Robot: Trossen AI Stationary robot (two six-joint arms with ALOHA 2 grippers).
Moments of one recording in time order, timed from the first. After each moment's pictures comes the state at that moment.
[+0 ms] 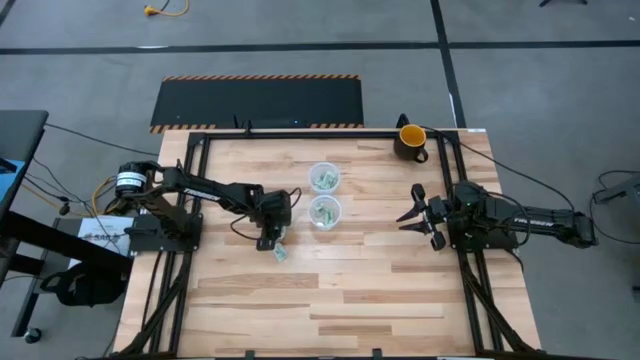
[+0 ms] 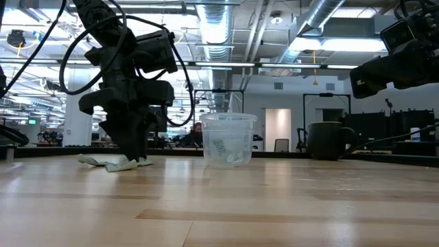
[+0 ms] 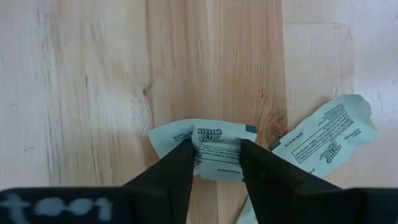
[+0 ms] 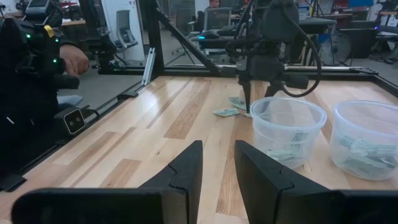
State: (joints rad) left arm 0.11 1.60 0.75 -0.34 0.16 0.12; right arm -0.22 0.20 0.01 0.05 -0.50 -0.05
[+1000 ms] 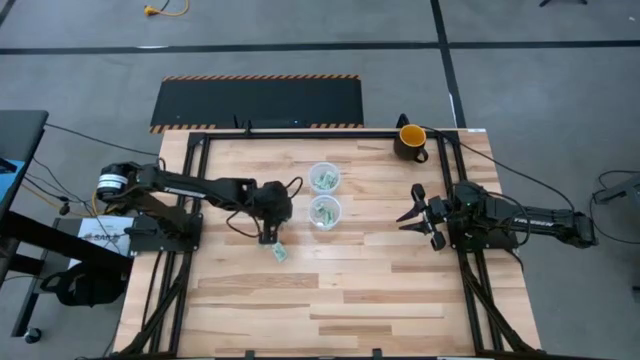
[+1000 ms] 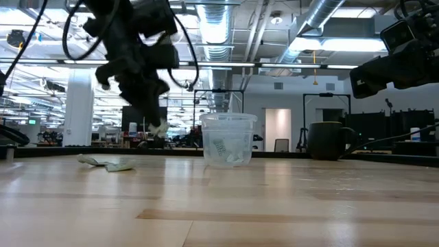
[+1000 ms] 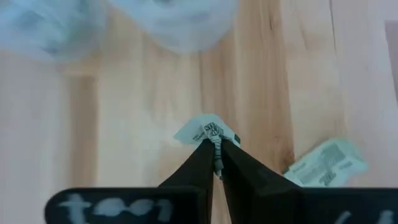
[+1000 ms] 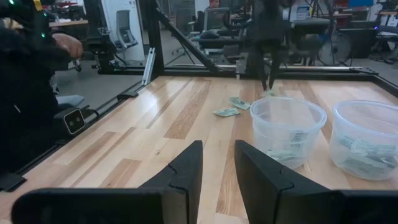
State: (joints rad) left arm 0.08 1.45 0.83 -0.42 -0.01 0.13; right arm -0.22 0.20 0.01 0.05 -0.50 -0.05
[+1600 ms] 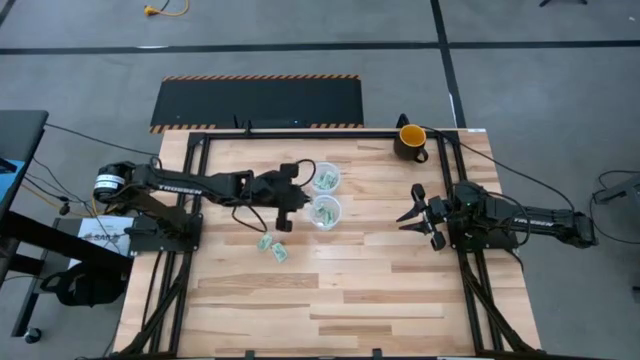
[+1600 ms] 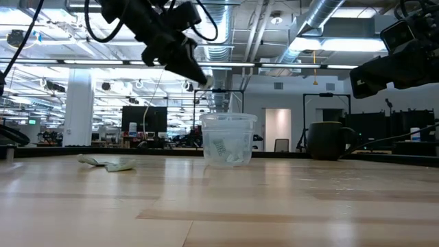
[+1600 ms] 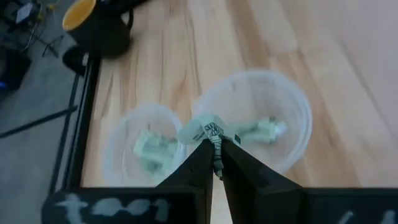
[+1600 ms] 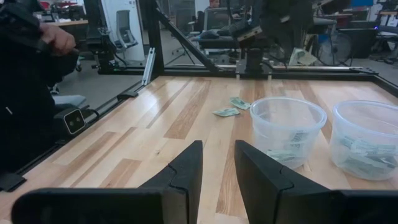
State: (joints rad) left arm 0.08 1.42 0.93 -0.15 -0.14 0.43; right arm -0.22 0.20 0.01 0.05 -0.50 -0.05
